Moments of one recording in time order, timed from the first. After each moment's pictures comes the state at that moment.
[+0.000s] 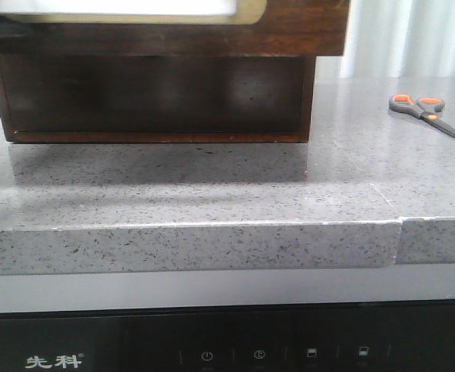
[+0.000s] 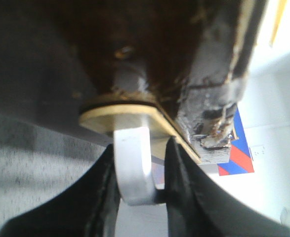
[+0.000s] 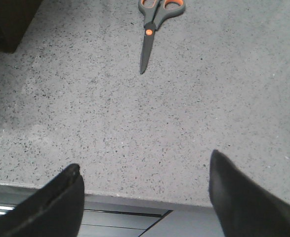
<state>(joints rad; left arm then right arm) -0.05 1.03 -0.47 -1.84 0.89 0.86 0.03 0.67 -0.71 -0.03 0.70 -0.05</state>
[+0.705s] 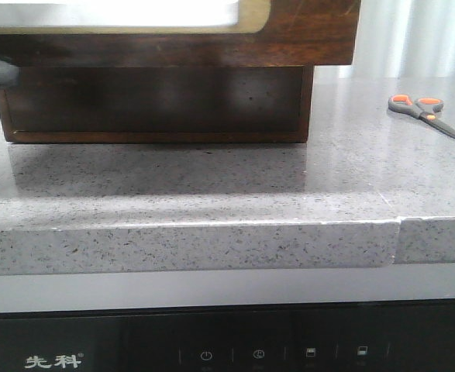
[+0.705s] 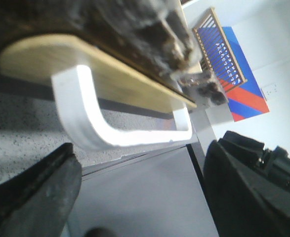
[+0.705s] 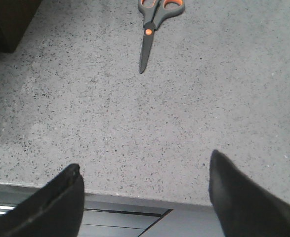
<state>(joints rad) -0.06 0.95 -0.43 -1.72 0.97 0.96 0.03 0.67 -0.71 -0.03 0.70 -0.05</state>
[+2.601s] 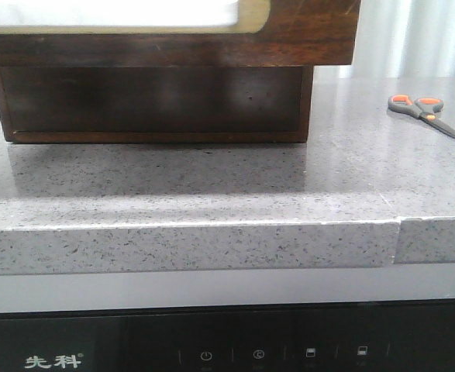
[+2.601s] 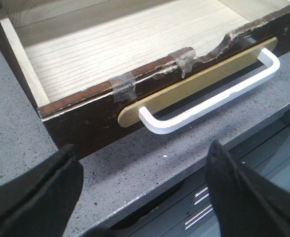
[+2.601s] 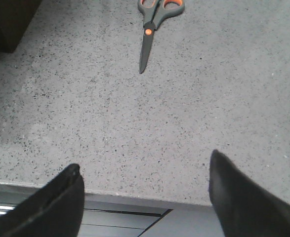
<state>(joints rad) -0.52 0.61 -0.89 0.02 0.86 0.03 0.03 0.67 -0.71 -0.03 0.70 -0.05</state>
